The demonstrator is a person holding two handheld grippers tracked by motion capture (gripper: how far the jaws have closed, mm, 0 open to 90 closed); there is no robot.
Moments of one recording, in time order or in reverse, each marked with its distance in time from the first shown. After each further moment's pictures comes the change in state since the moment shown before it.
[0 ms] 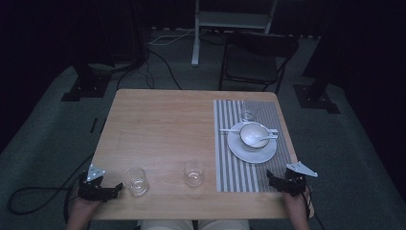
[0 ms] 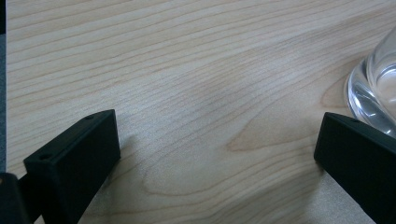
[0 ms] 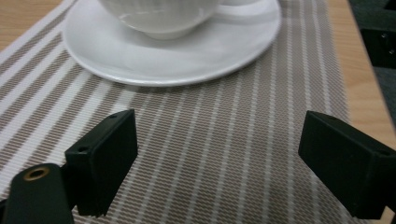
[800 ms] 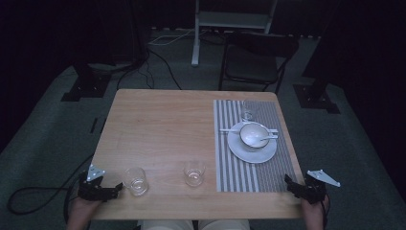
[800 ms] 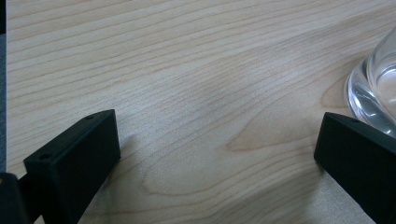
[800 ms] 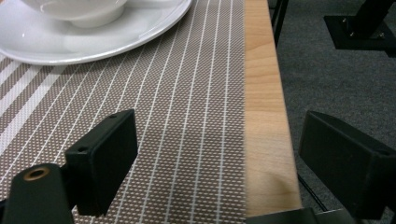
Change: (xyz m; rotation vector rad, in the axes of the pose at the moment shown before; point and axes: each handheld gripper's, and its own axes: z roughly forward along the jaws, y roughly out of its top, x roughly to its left) left arm 0.000 0.000 0.000 0.000 0.000 0.000; right arm -0.049 -0.024 -0.026 -0.019 -0.075 0.091
